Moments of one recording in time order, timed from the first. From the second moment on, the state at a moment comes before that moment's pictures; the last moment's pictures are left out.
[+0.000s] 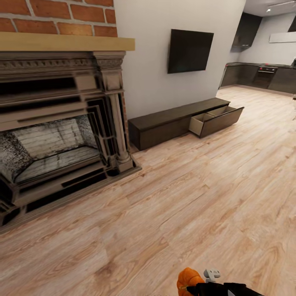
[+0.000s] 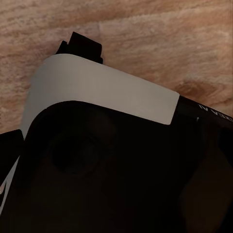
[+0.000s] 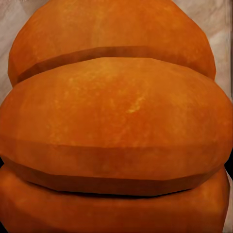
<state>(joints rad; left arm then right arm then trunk) -0.30 0.08 -1.03 0.03 1.46 0.13 -0.23 -0.57 -0.14 -0.42 0.00 0.39 0.10 0.58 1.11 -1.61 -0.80</state>
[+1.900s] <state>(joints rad) -0.30 0.08 -1.03 0.03 1.46 0.13 -0.23 -0.57 -0.14 -0.42 0.00 0.39 0.10 0.59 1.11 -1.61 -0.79</state>
